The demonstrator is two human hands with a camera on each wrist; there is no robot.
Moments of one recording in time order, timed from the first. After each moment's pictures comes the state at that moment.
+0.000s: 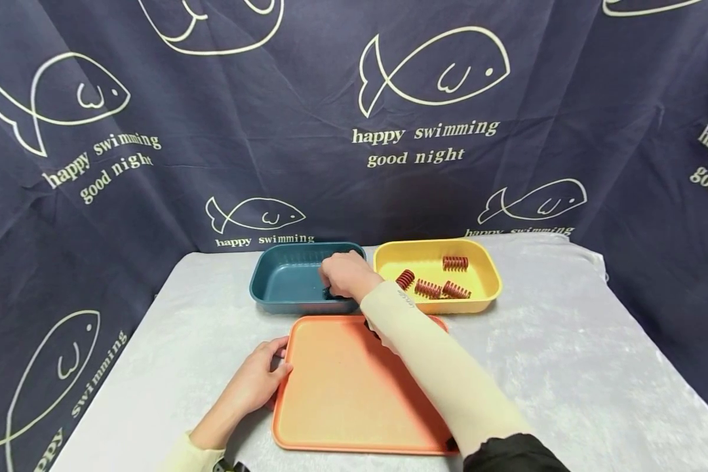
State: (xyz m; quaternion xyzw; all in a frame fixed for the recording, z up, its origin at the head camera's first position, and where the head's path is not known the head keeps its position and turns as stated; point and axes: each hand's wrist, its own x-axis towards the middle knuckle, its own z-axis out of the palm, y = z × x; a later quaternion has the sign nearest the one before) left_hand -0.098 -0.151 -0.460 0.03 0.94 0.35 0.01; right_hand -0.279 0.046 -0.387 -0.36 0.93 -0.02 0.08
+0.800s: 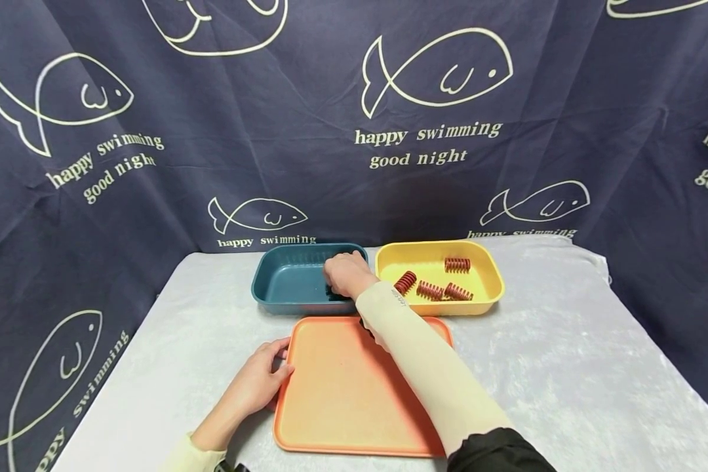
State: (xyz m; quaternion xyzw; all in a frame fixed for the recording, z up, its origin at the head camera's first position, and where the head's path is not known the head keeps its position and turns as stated) left_hand -0.097 -0.152 -0.461 0.04 0.94 0.35 0.01; right_hand -0.290 0.041 -0.402 -0.34 0.94 -0.03 0.05
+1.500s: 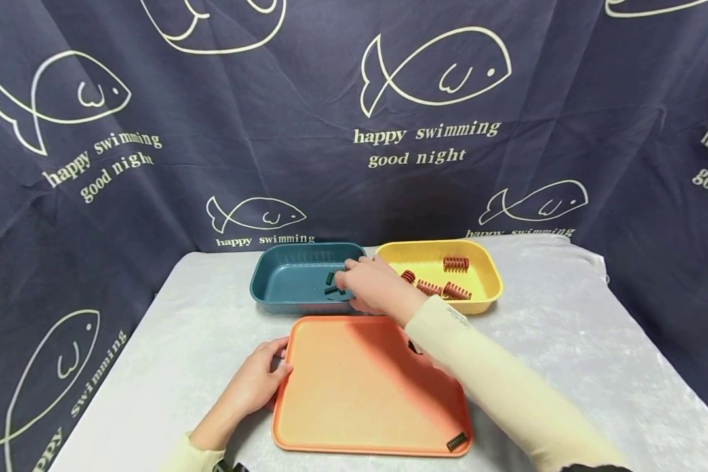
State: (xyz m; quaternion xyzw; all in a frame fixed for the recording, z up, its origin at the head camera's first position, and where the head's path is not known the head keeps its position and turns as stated) left_hand -0.098 -0.152 -0.461 0.03 0.94 0.35 0.01; right_hand -0.224 0.097 -0.360 -0.41 0.91 0.01 -0.01
